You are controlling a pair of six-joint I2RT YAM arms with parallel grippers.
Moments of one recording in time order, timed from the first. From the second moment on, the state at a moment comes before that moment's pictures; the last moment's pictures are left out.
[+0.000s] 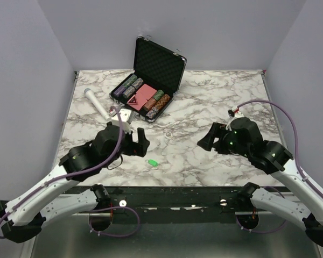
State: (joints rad) left arm -0.94 0.82 1.04 -0.77 -0.35 -0.51; right arm 0.72 0.81 0.97 -0.80 0.07 0.77
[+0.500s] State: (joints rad) left arm -0.94 0.36 0.79 -0.84 -0.41 -0.48; right arm 0.72 0.49 0.93 -0.77 0.19 0.84
